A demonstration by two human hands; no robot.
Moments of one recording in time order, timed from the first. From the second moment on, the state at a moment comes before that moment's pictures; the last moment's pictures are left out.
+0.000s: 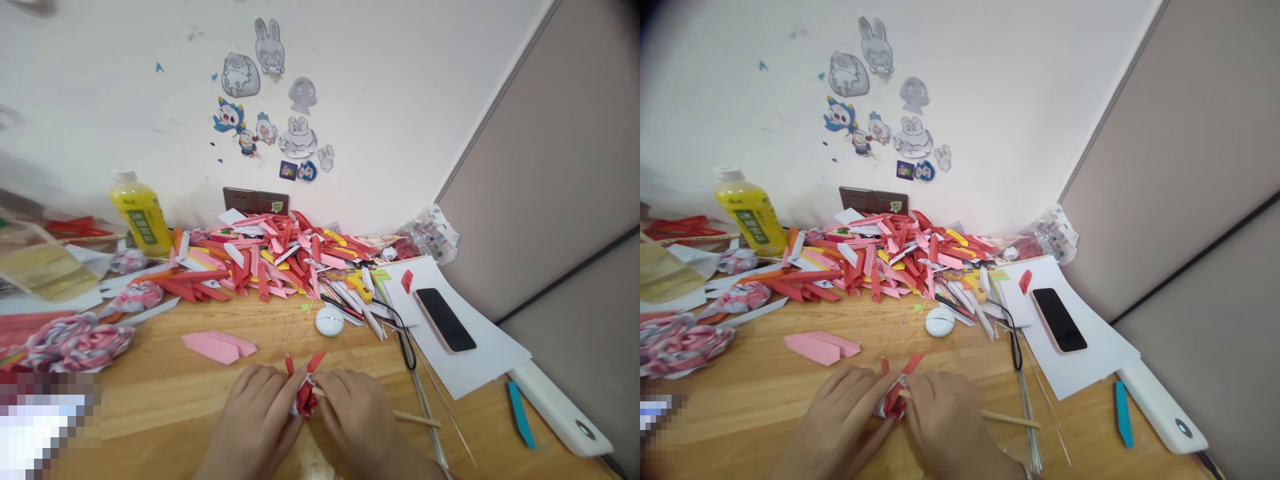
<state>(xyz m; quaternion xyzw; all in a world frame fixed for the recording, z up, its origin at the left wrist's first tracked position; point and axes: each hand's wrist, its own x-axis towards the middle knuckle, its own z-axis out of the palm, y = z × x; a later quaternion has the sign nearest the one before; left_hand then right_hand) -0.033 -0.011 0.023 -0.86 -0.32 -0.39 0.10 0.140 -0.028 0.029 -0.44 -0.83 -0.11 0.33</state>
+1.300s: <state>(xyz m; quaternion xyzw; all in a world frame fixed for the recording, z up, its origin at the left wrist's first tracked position) -0.036 -0.009 0.007 -0.82 -0.38 -0.42 -0.11 0.164 -0.010 0.033 -0.54 -0.79 0.04 0.27</state>
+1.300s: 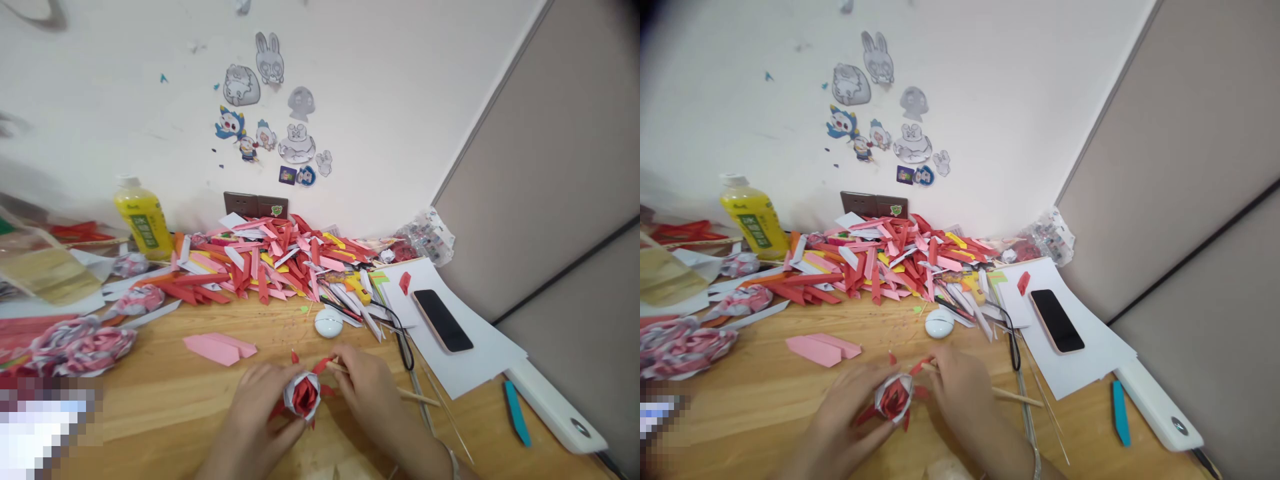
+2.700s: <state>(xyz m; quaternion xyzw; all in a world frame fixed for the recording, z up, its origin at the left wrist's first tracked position) -0.033 -0.013 0.013 -0.84 -0.35 -0.41 -0.05 0.141 -0.026 0.042 -0.43 -0.79 0.03 0.43</state>
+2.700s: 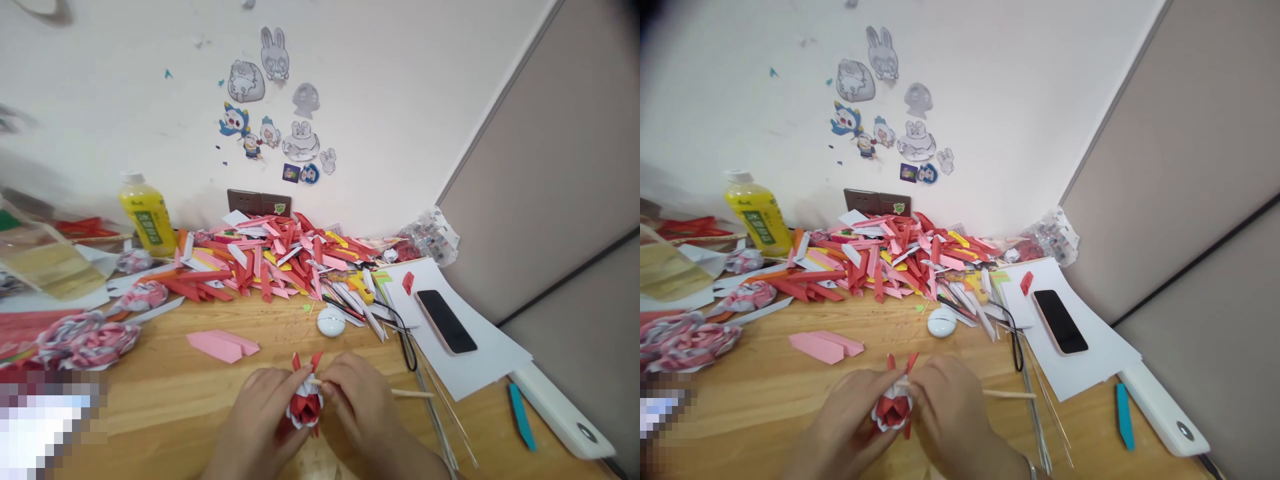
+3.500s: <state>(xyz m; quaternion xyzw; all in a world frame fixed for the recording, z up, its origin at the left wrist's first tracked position) -0.033 -0.014 0.013 -0.85 -0.35 -0.40 -0.01 0.140 -0.031 0.040 -0.42 -0.80 0.08 0.43</state>
